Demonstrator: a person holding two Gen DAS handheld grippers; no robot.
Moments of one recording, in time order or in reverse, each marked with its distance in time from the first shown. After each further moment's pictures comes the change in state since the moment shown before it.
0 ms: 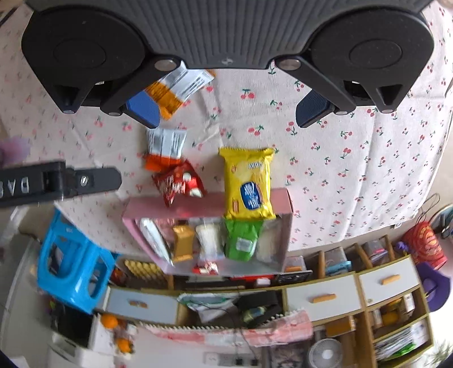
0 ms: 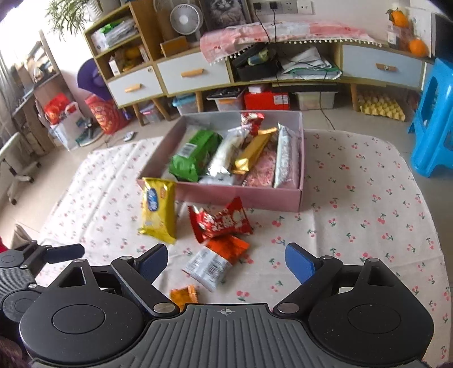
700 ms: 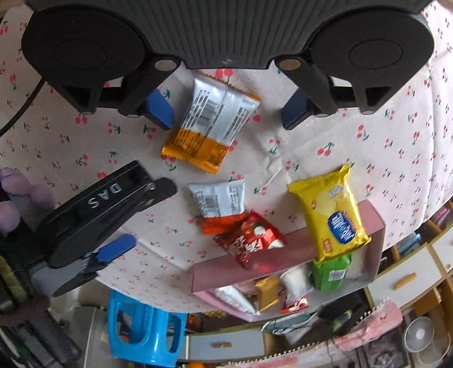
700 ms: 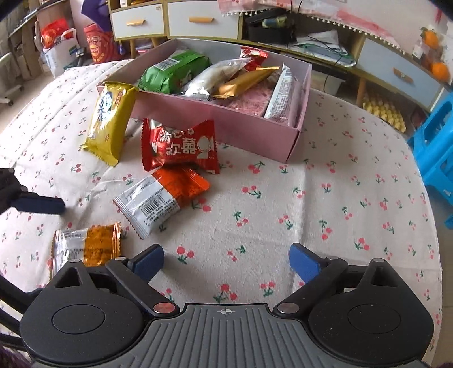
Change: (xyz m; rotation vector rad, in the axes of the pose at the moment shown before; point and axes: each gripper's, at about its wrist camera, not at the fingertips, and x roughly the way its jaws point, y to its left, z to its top) left arm 0.033 -0.032 -0.037 0.315 0.062 -0.183; right arm 0.067 -0.012 -0.042 -0.242 0.143 -0.134
